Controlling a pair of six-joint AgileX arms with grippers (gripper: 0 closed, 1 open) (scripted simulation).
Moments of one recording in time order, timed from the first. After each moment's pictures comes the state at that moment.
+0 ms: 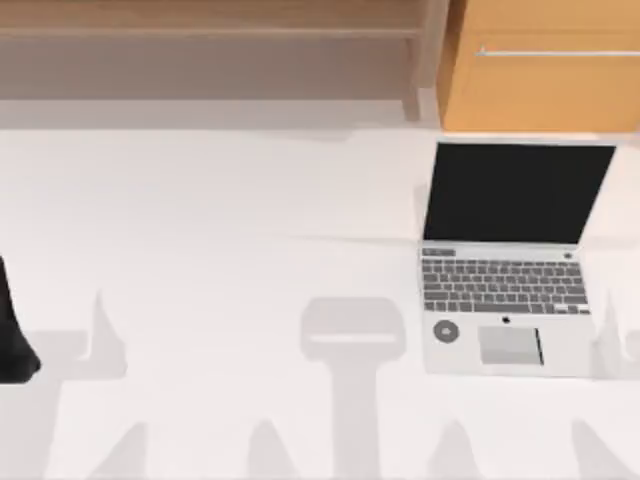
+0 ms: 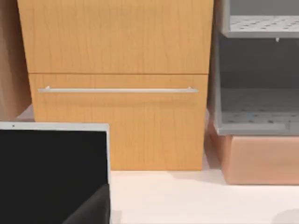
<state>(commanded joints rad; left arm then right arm) 0.00 0.00 0.00 0.00 0.00 0.00 0.00 0.00 0.00 0.00 0.00 0.00</state>
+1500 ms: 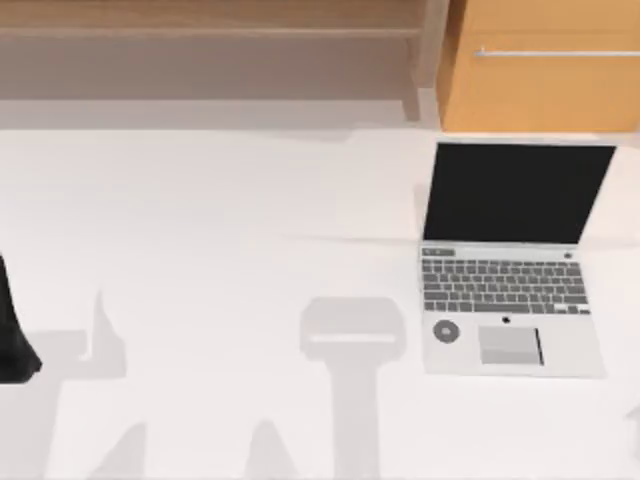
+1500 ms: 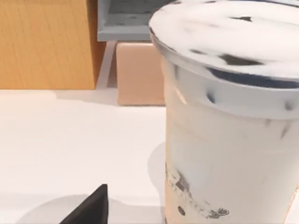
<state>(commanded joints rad) 0.00 0.00 0.00 0.00 0.00 0.00 -0.76 1.55 0.18 1.11 -0.72 -0.18</state>
